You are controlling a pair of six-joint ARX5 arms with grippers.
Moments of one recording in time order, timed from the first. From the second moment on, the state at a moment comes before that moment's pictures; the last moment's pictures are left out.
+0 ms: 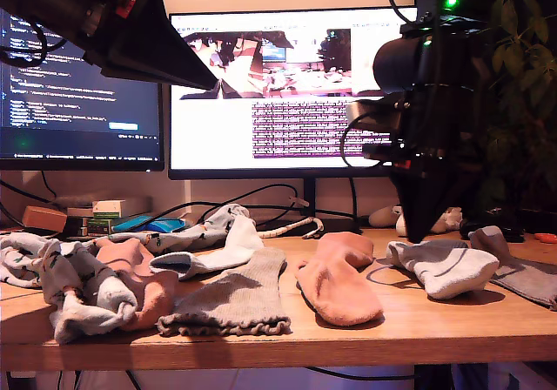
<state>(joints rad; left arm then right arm) -0.51 1.19 0.77 -0.05 0.49 0.20 0.35 1.92 1.48 -0.89 -0.04 -0.21</state>
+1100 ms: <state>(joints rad) -0.49 1.19 0.77 -0.04 0.46 0.20 0.34 1.99 1.43 -0.87 -0.09 -0.21</state>
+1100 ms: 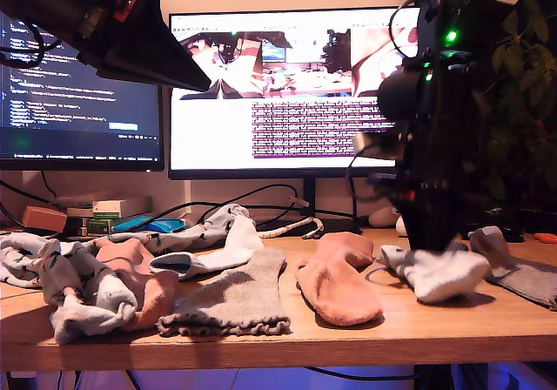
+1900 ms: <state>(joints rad) -0.44 1.19 0.77 -0.09 0.46 0.20 0.41 1.98 1.42 -0.94 -0.09 -0.22</state>
